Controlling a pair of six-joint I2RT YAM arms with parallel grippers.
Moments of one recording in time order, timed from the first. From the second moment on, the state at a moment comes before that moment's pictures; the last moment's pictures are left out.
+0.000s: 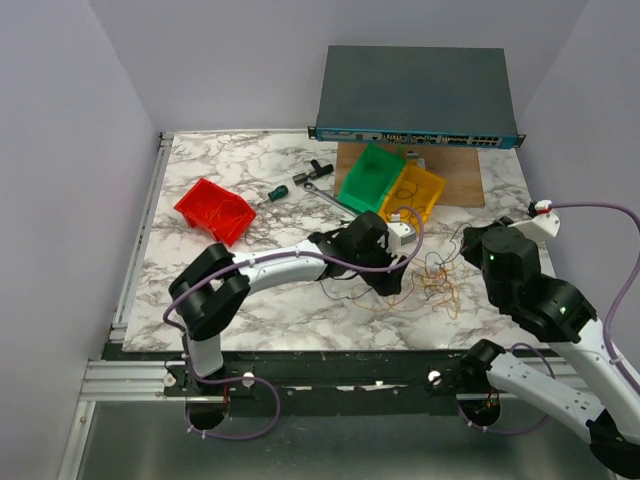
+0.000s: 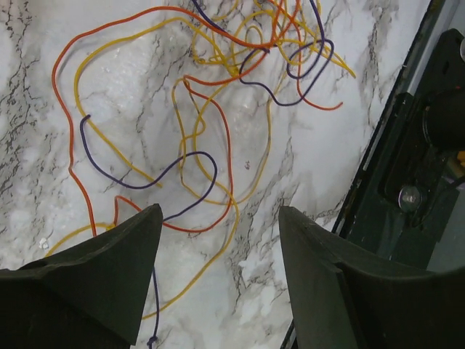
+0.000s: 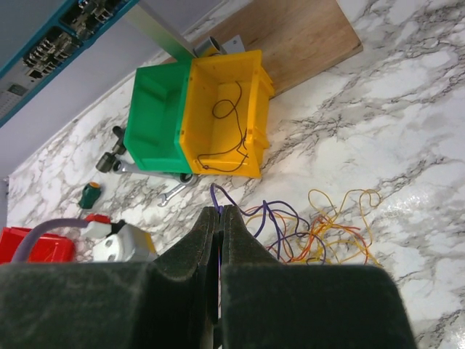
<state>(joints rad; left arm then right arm) -0.98 1.78 1.21 -0.13 0.34 -0.20 0.69 0.69 1.01 -0.81 0.81 0.86</state>
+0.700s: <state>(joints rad) -0.97 1.94 1.34 -0.14 0.31 -0.27 0.69 0.66 0.97 -0.82 0.81 0.89</state>
